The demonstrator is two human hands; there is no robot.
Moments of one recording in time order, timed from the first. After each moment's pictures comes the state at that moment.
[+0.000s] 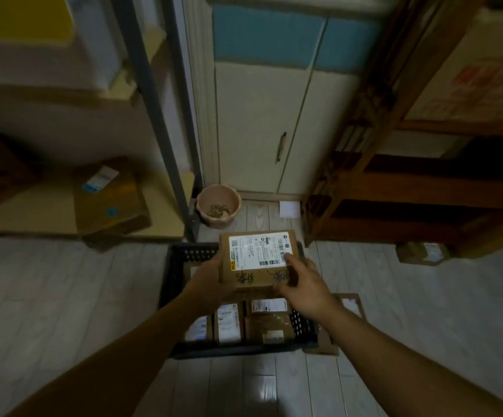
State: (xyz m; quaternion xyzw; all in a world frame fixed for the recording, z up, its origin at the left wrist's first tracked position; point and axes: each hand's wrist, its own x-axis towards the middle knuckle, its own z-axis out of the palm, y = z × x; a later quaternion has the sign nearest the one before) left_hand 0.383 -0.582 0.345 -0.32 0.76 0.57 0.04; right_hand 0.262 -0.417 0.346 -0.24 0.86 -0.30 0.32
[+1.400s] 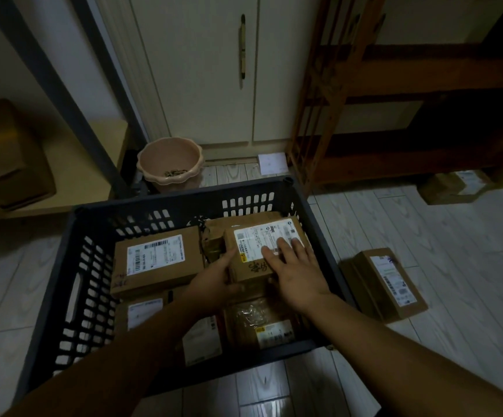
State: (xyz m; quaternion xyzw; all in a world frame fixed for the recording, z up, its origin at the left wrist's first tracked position) left_hand 0.300 -0.552 -0.017 -0.23 0.80 0.53 0.14; right_hand 0.201 -0.394 -0.027 -0.39 0.90 0.02 0.17
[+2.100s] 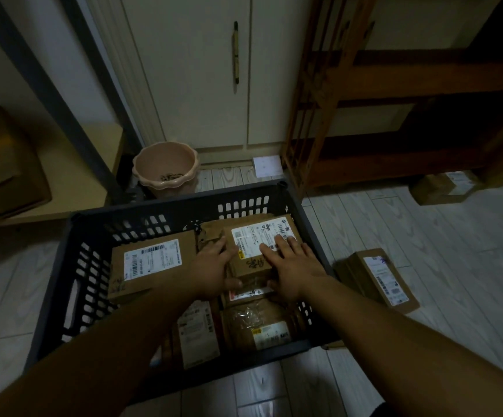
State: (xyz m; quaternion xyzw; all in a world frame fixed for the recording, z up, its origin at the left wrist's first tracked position) left_hand 0.277 -0.569 -0.002 -0.15 0.94 0.20 0.23; right_hand 0.180 -0.399 -0.016 -0.39 0.89 0.05 0.24
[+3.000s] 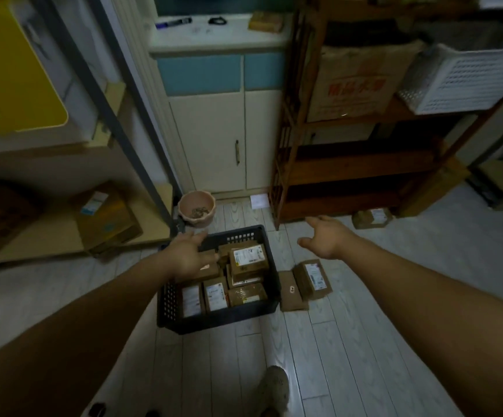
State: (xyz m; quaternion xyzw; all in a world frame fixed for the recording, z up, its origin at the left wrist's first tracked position) left_hand 0.408 -0.495 0.538 -0.26 0.90 0.24 0.25; right_hand 0.242 -0.255 0.551 -0.26 0.93 -0.02 0.27
